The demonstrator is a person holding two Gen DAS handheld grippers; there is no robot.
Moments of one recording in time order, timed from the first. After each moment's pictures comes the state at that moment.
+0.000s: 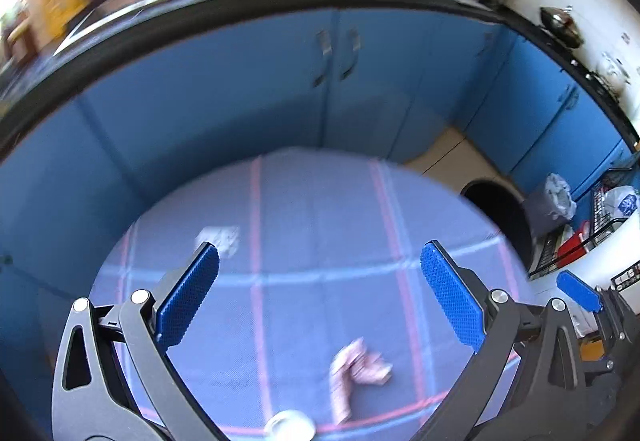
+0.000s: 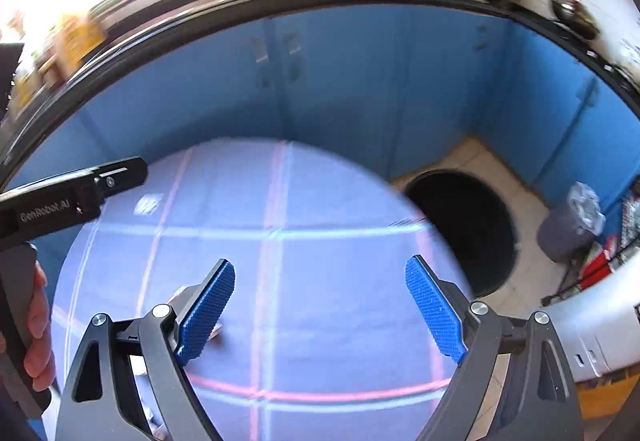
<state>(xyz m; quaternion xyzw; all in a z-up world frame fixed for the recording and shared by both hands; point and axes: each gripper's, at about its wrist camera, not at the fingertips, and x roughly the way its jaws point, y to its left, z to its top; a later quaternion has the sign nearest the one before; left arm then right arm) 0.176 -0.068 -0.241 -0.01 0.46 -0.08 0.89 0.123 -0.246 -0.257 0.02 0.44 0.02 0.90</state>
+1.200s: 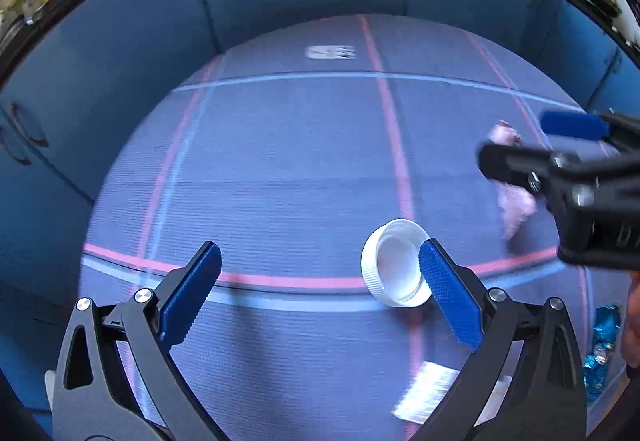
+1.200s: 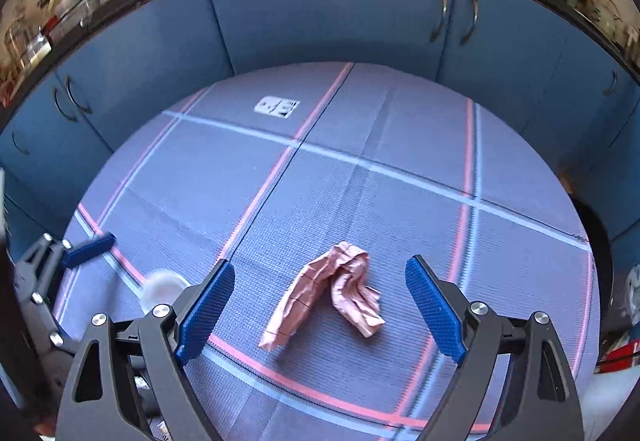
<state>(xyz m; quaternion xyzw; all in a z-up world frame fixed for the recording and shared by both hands) 0.068 -0.004 -0.352 0.02 0.48 0.01 0.88 0.136 -0.129 -0.332 -0.07 0.48 0.19 0.85</state>
